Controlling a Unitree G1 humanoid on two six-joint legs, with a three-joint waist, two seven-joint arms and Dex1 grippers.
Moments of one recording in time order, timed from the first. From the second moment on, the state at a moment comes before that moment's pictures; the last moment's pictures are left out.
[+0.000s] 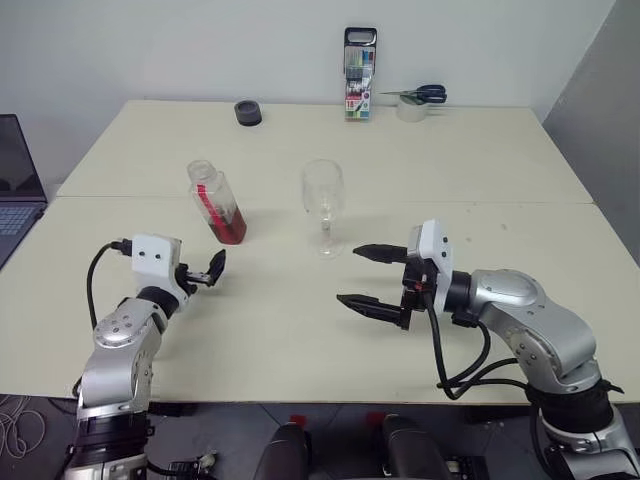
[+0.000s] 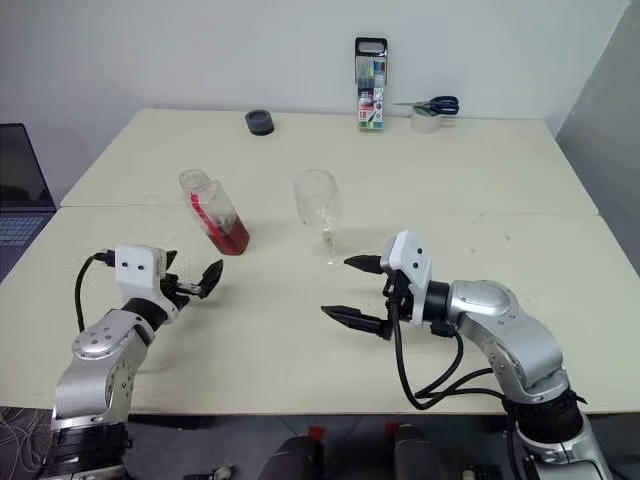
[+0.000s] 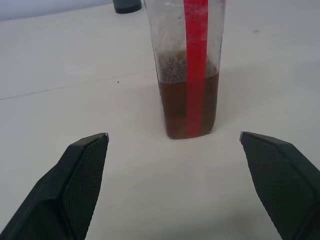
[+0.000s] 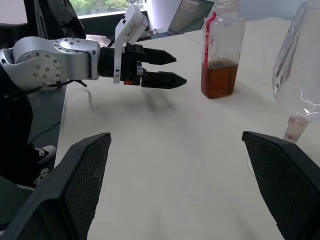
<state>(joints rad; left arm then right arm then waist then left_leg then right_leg) -0.18 0.49 0.28 -0.02 -0.24 0.32 -0.37 -0.39 -0.46 0.14 -0.51 0.49 0.71 0.81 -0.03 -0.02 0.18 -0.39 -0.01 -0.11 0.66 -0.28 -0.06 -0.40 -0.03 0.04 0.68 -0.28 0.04</state>
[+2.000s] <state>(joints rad) -0.52 0.42 0.20 0.44 -0.16 0.08 -0.35 -0.42 -0.51 0.16 -0.51 0.49 0.71 0.79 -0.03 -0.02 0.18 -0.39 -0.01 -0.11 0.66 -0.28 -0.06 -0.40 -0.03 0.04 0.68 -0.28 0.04</state>
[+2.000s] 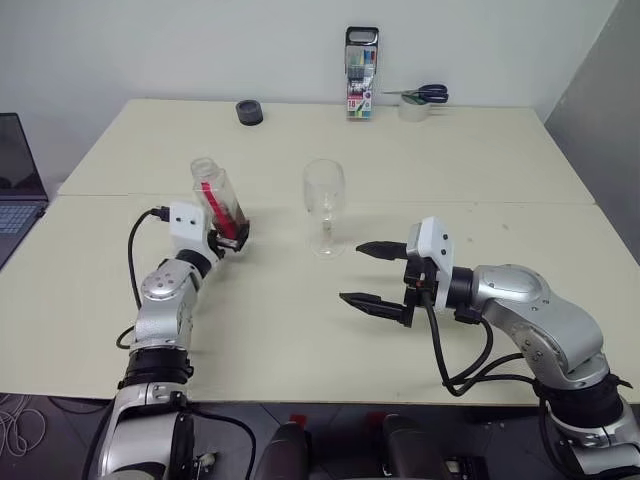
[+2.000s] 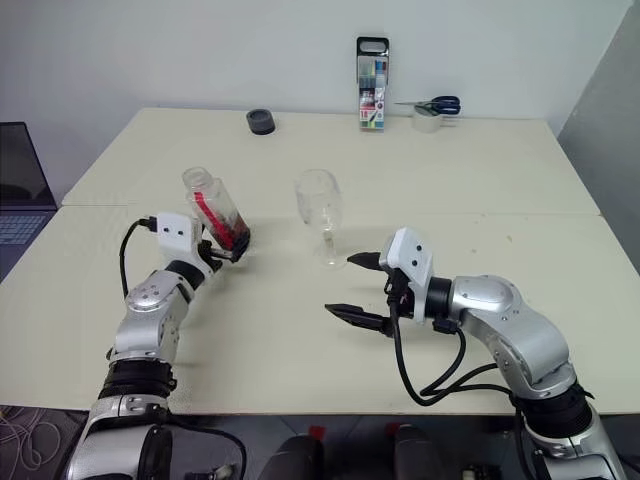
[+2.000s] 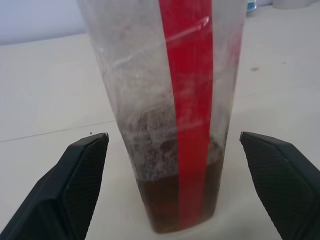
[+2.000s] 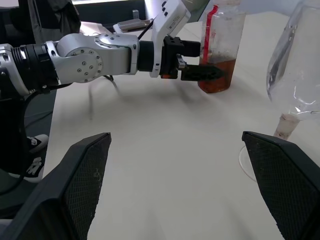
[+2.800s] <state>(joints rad) -0.64 0.44 0.20 0.65 -0.16 0.01 -0.41 -0.42 -0.50 0.18 -0.51 0.49 0.68 0.76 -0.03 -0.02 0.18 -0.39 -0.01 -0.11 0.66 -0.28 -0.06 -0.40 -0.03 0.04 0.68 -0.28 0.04</state>
